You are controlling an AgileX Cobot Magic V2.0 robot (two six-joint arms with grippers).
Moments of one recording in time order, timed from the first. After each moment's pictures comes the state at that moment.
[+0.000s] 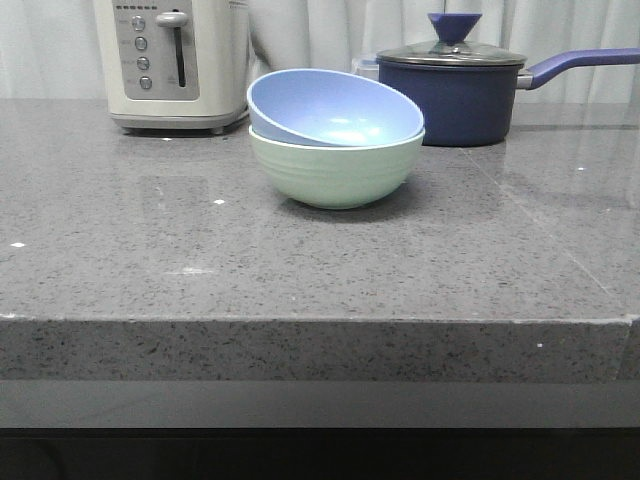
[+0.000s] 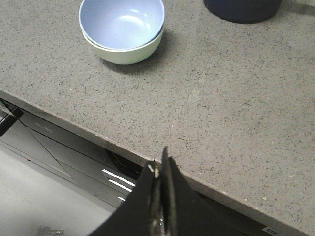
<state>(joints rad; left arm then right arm) -0.41 0.61 -0.84 -0.07 0.90 0.03 0.32 0.44 -0.84 0.16 1.02 -0.08</state>
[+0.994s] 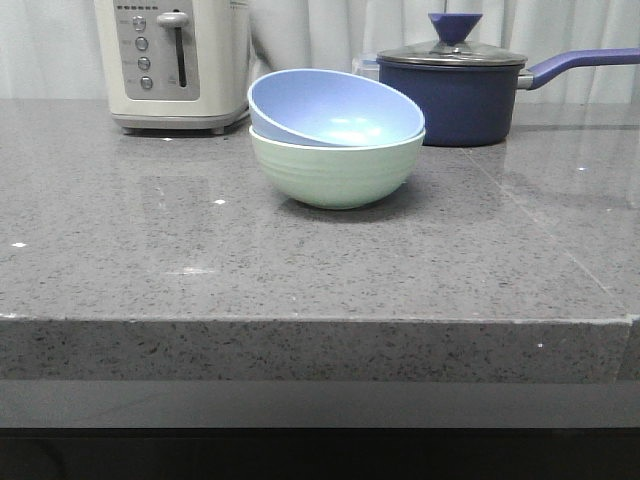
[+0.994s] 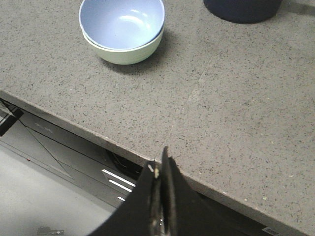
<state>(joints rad) -0.07 0.05 -0.15 -0.04 0.20 0.03 0.32 0.44 -0.84 0.16 1.02 -0.08</state>
